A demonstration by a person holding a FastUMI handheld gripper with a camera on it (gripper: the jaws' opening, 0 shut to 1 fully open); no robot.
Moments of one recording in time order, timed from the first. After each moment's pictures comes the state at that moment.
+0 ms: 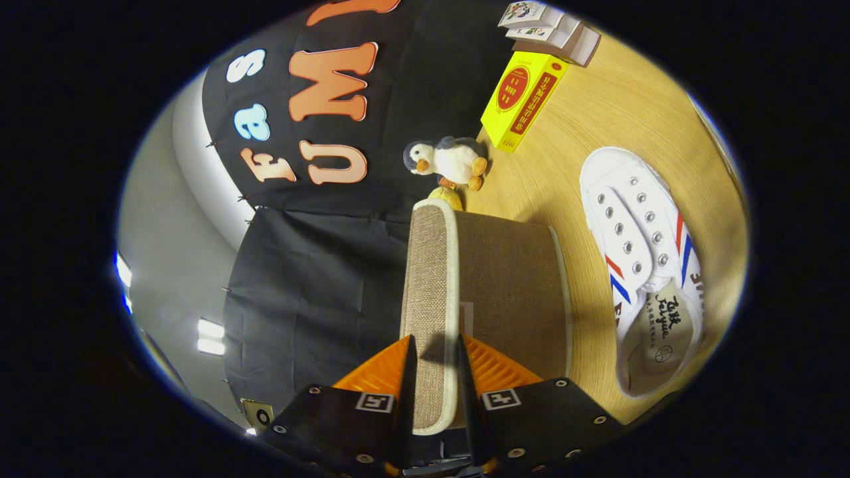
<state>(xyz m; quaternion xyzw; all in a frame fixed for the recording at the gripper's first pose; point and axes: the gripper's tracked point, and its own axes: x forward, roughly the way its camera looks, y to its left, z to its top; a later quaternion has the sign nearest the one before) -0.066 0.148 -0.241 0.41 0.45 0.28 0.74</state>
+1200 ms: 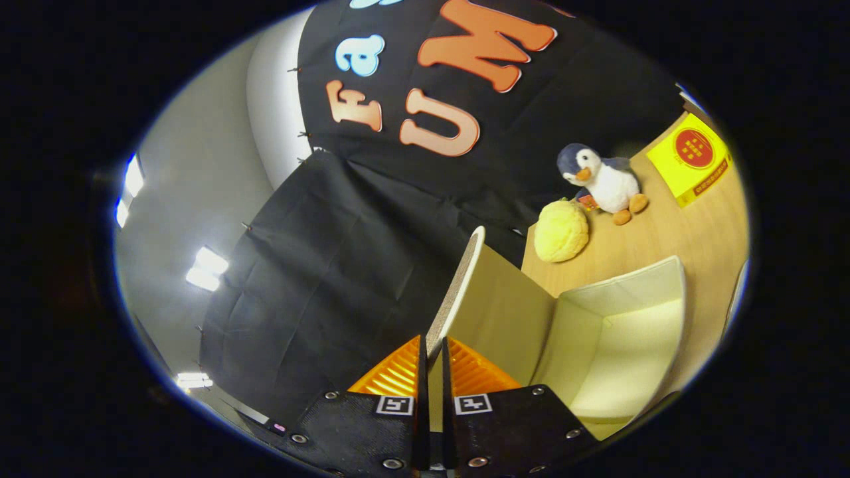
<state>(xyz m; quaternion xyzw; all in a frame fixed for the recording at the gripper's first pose) -0.052 0.390 -0.130 0.25 0.40 0.42 0.78</state>
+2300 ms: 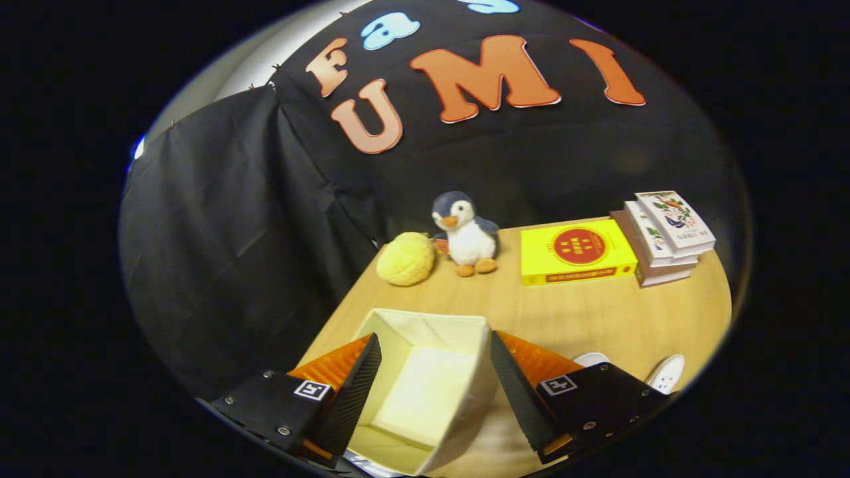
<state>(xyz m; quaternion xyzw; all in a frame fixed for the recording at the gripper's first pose) 0.030 0.195 -0.193 -0.03 0.34 0.19 0.92</state>
